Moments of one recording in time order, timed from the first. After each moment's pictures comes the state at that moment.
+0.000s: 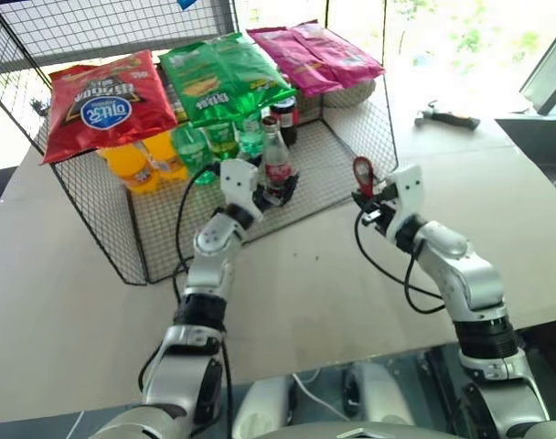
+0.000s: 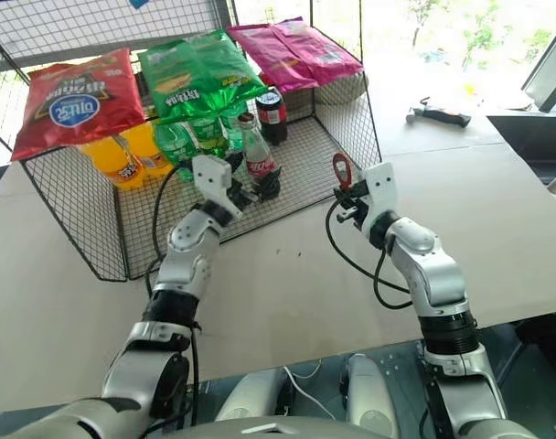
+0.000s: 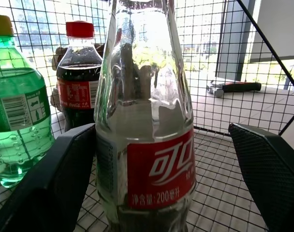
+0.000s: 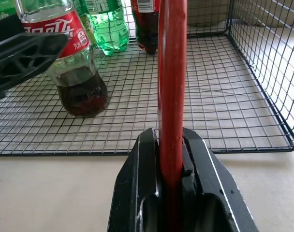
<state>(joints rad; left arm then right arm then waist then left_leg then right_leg) -0.63 0.19 0.04 0.54 -0.19 -0.25 -0.49 -0.41 -0.24 0.06 -0.15 0.32 0.57 0.38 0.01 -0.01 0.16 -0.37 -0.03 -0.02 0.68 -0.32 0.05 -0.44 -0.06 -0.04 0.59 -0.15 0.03</state>
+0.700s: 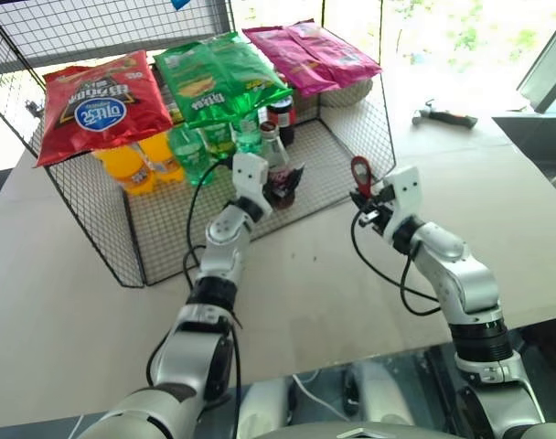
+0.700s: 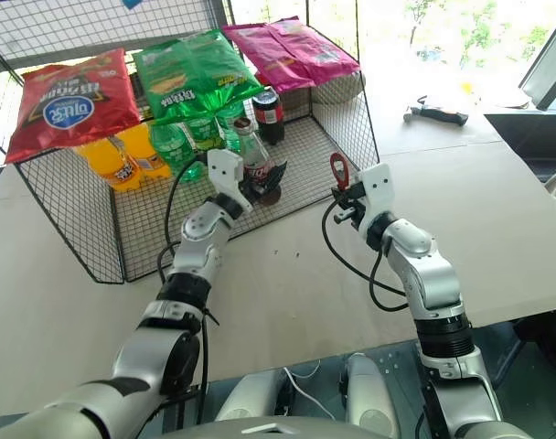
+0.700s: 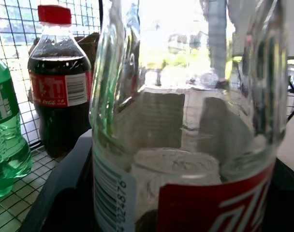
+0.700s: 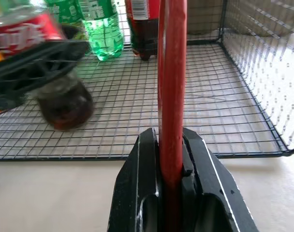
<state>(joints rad) -0.59 0.18 0.04 0.45 -0.21 -0.21 -0.54 -0.42 -0.23 0.04 -0.15 0.28 0.53 0.37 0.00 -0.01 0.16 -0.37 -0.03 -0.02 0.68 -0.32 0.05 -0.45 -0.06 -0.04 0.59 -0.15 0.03</state>
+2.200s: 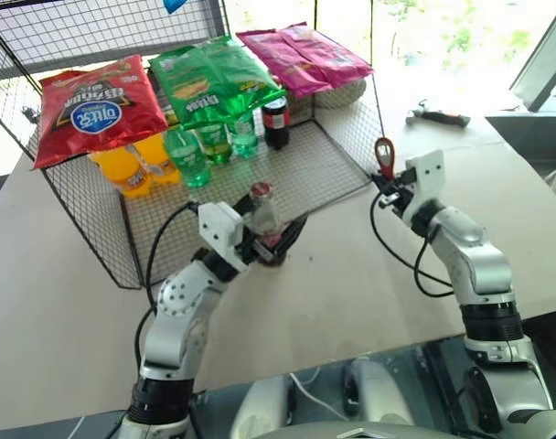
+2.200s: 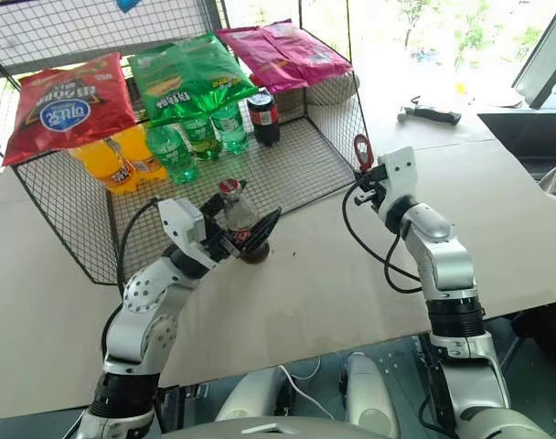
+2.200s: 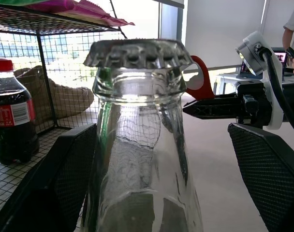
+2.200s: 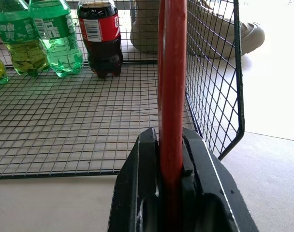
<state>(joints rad) -0.09 0.28 -0.01 -0.33 -0.36 0.04 -0.60 -0.49 -0.27 -0.03 -0.02 0.25 0.44 0.42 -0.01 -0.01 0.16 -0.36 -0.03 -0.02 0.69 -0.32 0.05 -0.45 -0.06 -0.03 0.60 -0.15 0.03</state>
